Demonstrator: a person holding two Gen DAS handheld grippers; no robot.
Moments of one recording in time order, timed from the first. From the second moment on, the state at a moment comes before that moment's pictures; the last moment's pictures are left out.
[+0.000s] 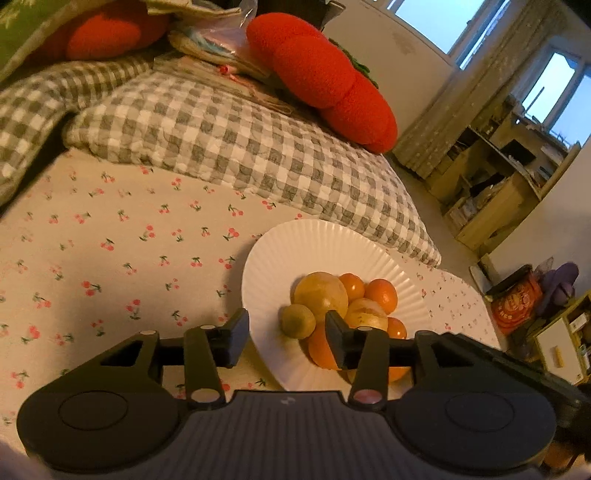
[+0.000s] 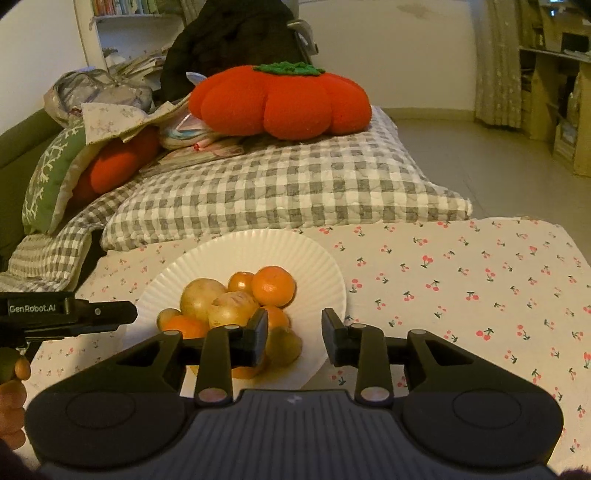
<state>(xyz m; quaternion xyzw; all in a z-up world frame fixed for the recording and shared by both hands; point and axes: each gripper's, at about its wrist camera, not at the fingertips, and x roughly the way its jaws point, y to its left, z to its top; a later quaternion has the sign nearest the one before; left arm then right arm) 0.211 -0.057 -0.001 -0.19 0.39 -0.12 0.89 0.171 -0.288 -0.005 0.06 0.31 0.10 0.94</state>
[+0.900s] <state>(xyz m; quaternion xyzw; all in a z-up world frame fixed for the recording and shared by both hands) 0.131 -0.046 0.034 -0.11 0.39 -0.05 0.91 0.122 -0.241 0.025 -0.01 0.28 0.15 0.95</state>
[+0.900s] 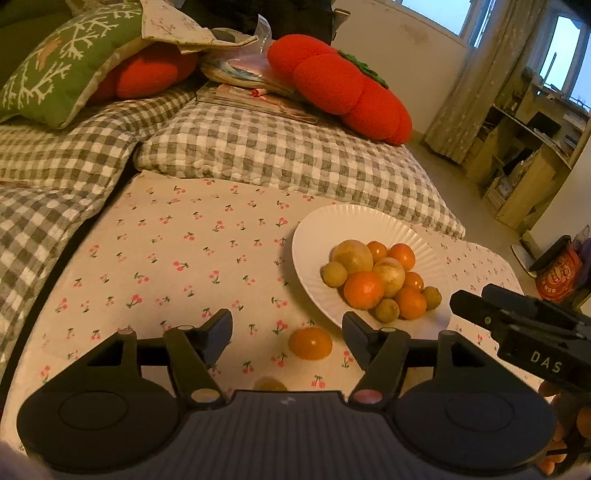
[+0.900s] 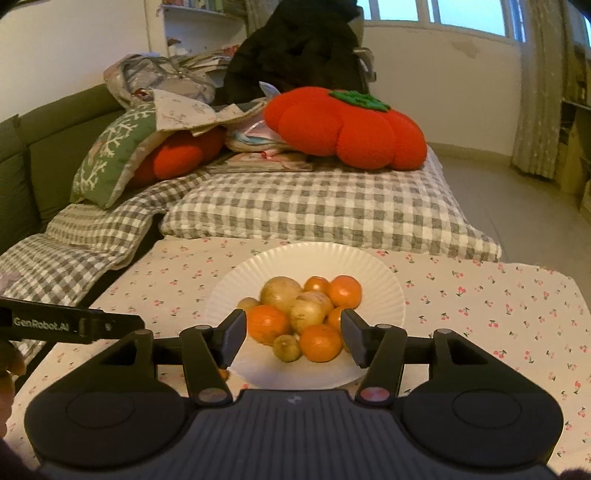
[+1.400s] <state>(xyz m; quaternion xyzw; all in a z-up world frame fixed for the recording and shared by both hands) 0.073 -0.021 0.037 -0.10 0.38 -0.04 0.92 0.084 -0.195 0.030 -0.07 0.27 0.15 0.95</state>
